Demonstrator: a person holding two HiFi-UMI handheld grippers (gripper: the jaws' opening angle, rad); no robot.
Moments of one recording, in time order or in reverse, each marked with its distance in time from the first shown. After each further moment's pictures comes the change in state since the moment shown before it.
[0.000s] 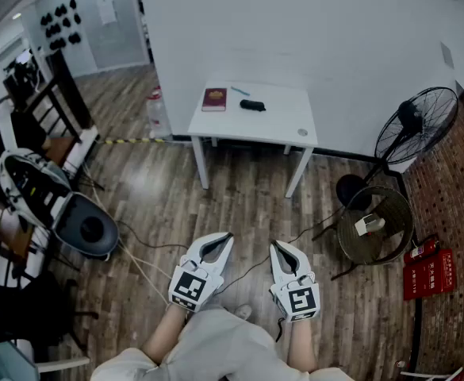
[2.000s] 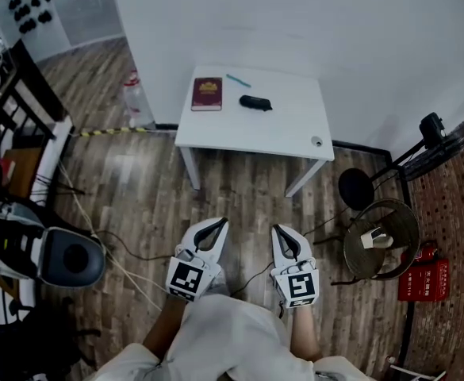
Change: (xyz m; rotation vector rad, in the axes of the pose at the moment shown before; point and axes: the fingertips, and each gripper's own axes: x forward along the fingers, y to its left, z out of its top) left arm 0.169 0.259 -0.043 -0.073 0.010 0.006; right arm 0.291 -0.098 -0.037 0.011 0.123 -0.070
